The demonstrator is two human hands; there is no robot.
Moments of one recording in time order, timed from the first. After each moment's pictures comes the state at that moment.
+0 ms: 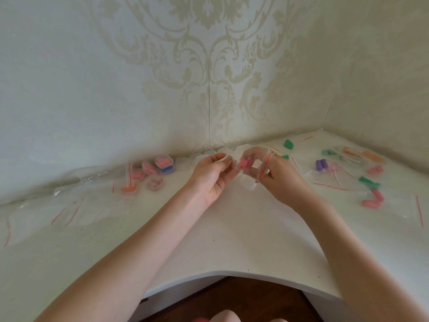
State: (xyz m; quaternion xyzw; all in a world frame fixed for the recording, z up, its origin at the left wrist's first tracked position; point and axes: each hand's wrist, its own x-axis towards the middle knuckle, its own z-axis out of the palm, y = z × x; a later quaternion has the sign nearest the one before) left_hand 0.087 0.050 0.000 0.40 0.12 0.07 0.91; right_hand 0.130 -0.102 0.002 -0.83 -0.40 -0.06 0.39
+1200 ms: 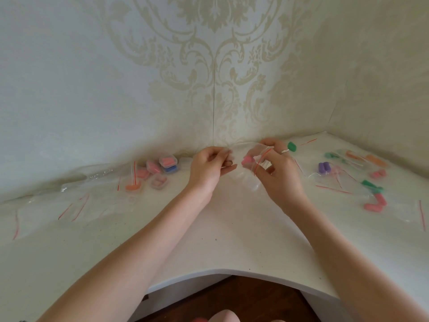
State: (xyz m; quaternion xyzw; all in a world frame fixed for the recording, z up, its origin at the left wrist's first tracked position) left_hand 0.086 0.054 -0.003 0.60 0.13 0.23 0.76; right_hand 0.128 -0.089 -0.009 -0.77 -0.35 -0.17 0.50
